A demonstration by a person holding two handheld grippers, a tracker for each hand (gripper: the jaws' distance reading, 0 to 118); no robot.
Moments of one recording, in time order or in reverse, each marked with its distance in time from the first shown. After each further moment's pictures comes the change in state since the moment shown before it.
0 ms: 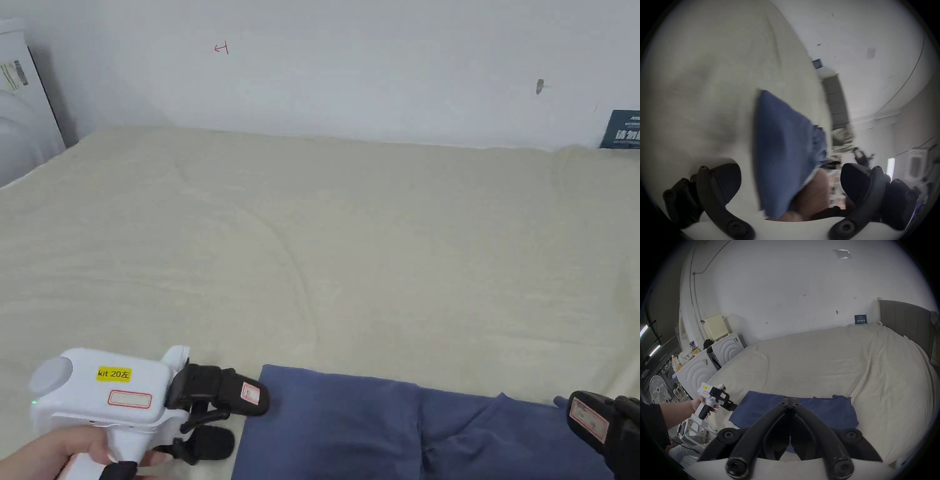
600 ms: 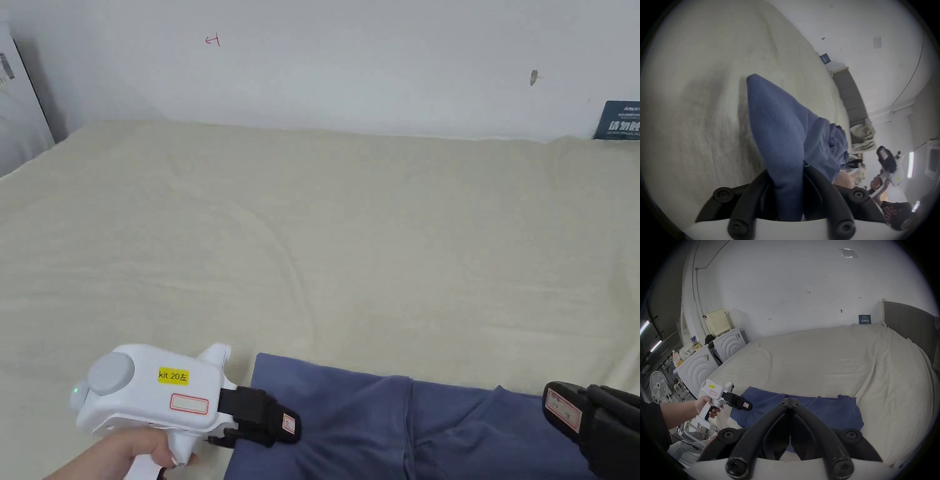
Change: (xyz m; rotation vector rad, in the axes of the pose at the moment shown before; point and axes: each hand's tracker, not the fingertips) left arm 0.032 -0.005 -0.042 0.019 0.375 -0.180; right arm -0.006 0.000 -0.010 -0.026 0.024 0.027
